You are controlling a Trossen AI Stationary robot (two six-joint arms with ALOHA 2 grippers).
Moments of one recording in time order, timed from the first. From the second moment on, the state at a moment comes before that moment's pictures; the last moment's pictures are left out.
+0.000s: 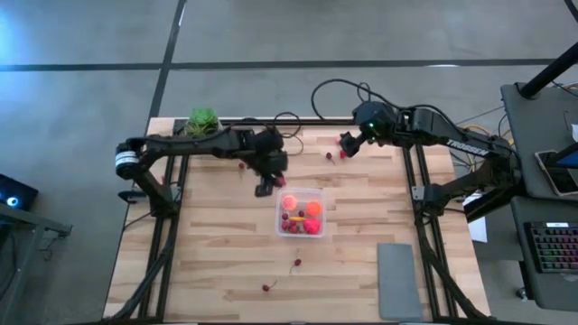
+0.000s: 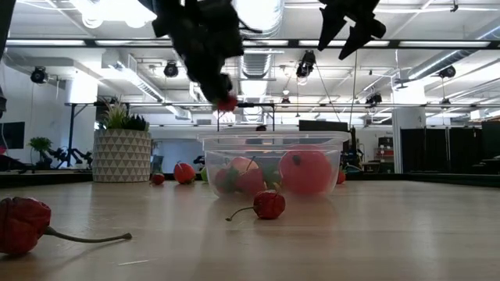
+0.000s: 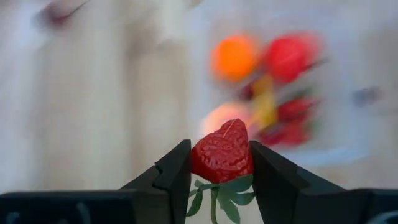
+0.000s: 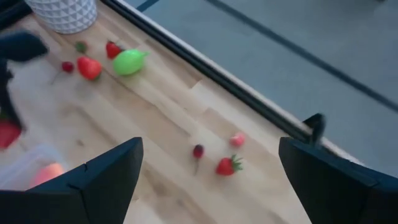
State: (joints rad) left arm 0.27 1.62 1.29 -0.67 0.30 0.26; right arm -0.28 1.31 1.44 -1.01 0.40 0.42
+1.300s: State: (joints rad) left arm 0.10 1.49 1.19 -0.88 -0.09 -0.71; right arm -0.42 1.31 1.43 -1.22 0.28 0.45
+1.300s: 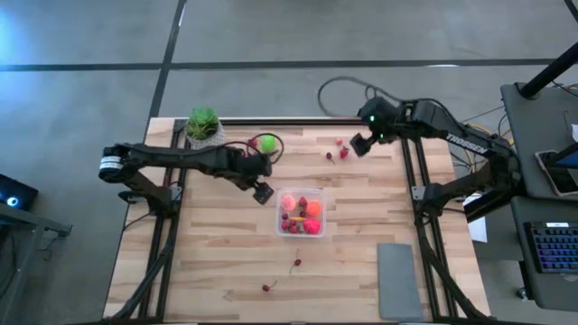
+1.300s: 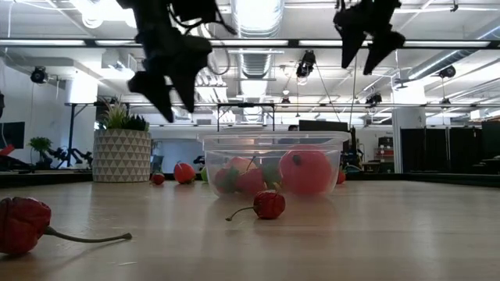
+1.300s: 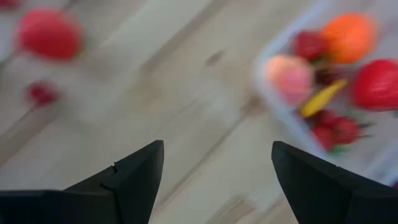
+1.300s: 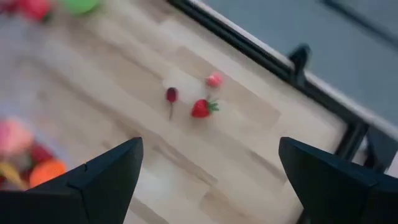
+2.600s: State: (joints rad) left arm 0.49 1.43 1.08 -0.87 -0.14 -0.40; right arm -0.73 1.87 1.26 -0.89 -0.07 0.51
